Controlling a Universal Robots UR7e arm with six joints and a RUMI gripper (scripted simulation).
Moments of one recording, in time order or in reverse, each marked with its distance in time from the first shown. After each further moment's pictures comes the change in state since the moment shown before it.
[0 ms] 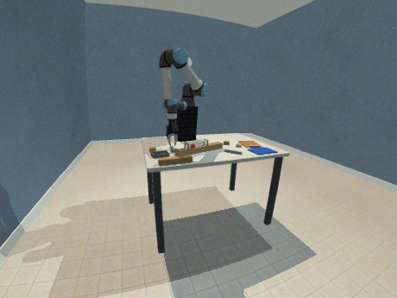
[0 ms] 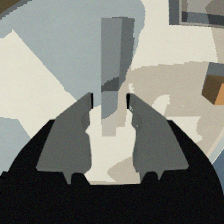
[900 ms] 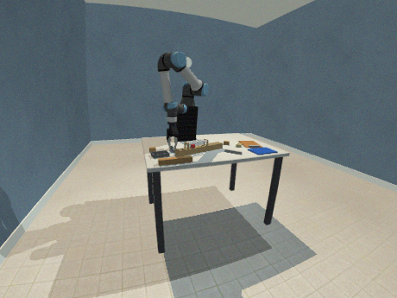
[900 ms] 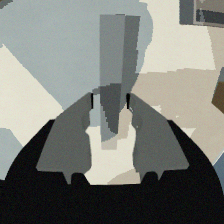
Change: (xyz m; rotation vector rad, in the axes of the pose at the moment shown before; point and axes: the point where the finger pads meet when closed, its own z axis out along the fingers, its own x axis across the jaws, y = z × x) arm 0.000 0.000 0.026 0.000 0.000 0.000
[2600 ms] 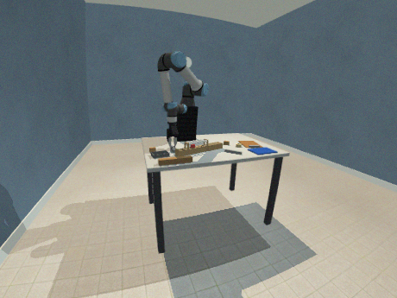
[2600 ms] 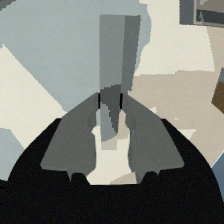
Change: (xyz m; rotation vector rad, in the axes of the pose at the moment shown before) arm 0.000 0.000 0.000 0.000 0.000 0.000
